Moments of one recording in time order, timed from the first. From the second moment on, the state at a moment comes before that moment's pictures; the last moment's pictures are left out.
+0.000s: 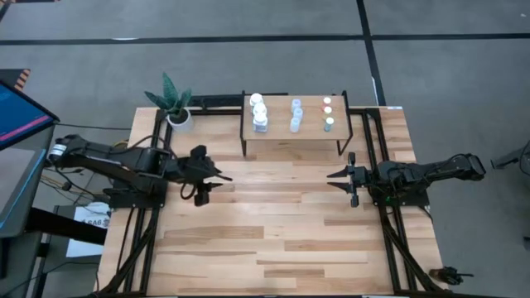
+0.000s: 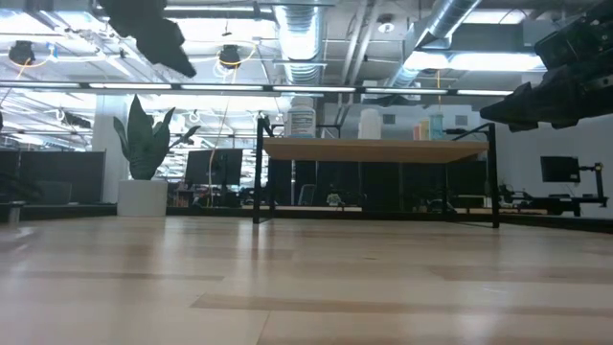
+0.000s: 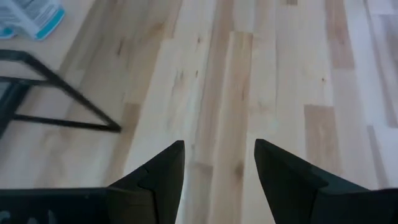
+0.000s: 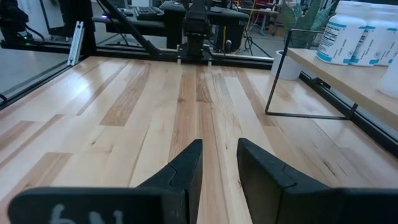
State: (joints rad) left arm -0.15 1.00 0.88 -0.68 -0.25 -0.19; right arm 0.13 0.18 0.03 -0.01 0.18 -0.05
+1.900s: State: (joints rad) left arm -0.18 0.04 0.01 0.02 -0.02 0.04; right arm 0.13 0.18 0.03 -0.01 0.18 -0.05
